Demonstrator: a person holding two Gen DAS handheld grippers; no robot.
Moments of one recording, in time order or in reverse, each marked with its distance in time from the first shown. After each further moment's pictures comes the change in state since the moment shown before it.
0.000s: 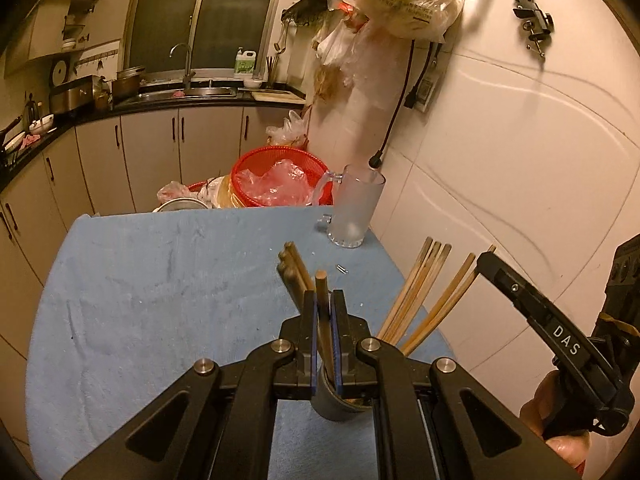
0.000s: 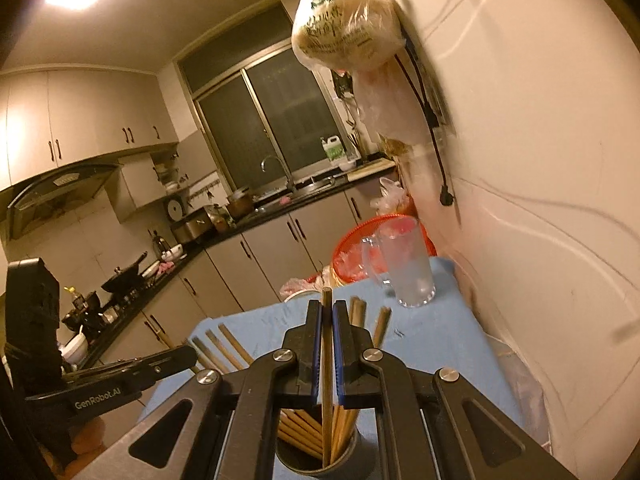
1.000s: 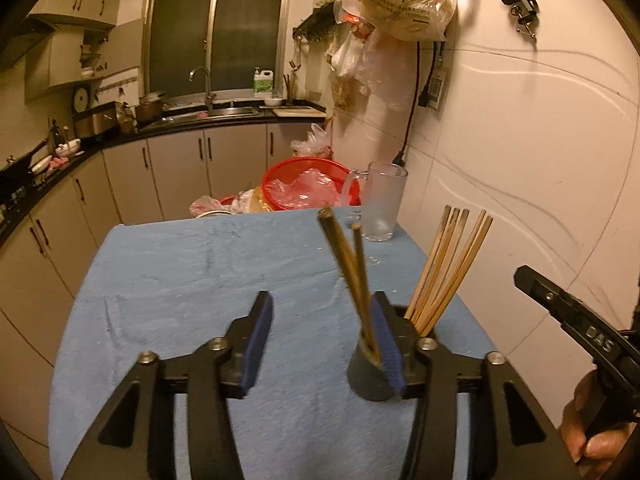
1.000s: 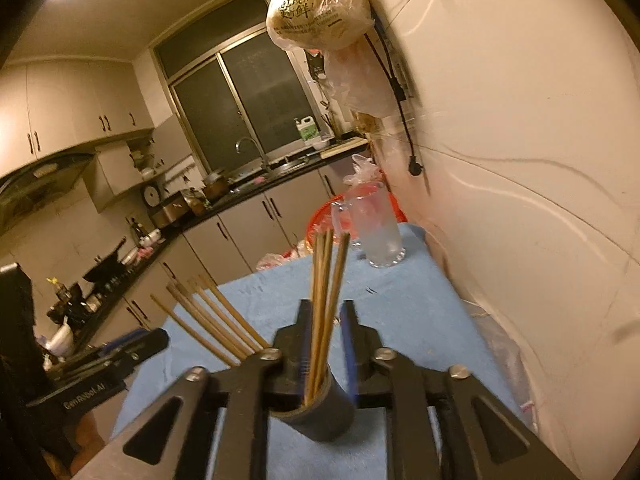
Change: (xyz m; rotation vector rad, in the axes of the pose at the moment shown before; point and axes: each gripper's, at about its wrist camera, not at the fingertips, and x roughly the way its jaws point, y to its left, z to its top) left arm -0.026 0.002 -0.040 0.065 -0.072 0.141; right arm -0.033 0.003 -0.034 0.006 0.055 -0.121
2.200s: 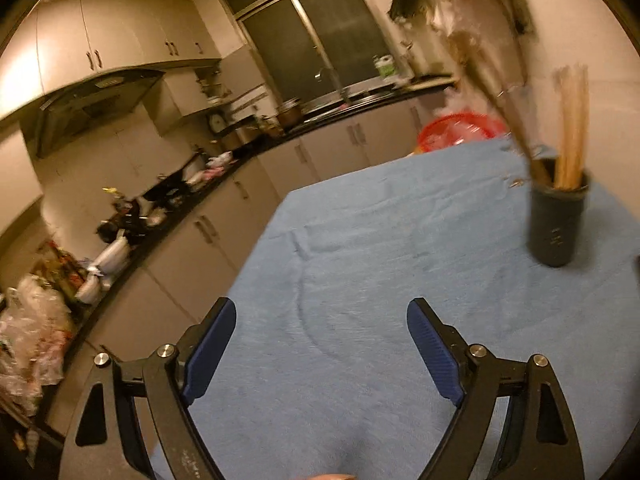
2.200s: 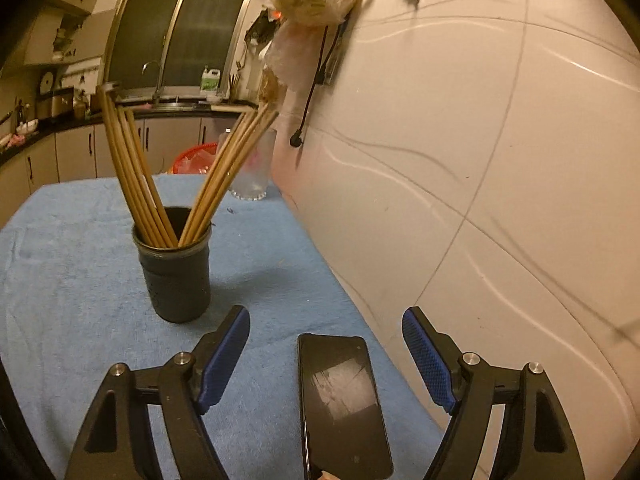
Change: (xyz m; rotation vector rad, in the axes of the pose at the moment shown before) left arm -0.060 0.018 -0.128 0.117 0.006 0.607; right arm -0.054 0.055 -0.094 -0.283 0.030 -0.623
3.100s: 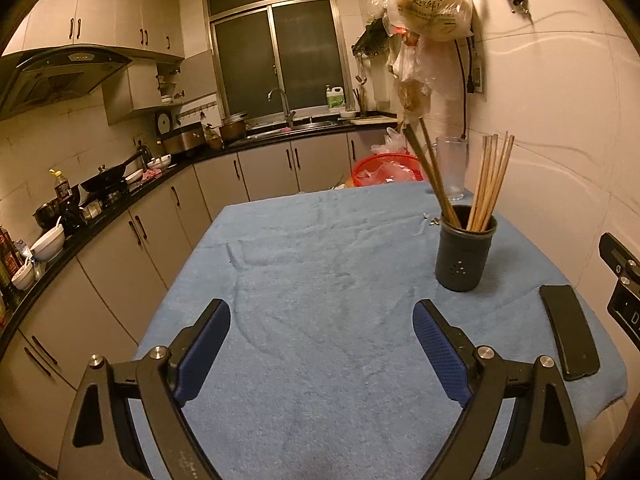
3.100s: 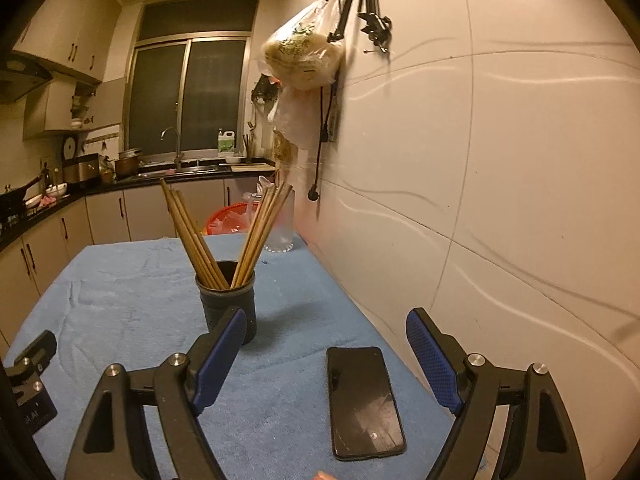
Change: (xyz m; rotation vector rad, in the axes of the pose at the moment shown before) left arm -0.036 0.021 -0.003 -0.097 -0.071 -0.279; right arm -0.063 -0.009 -0.011 0.092 -0.157 0.105
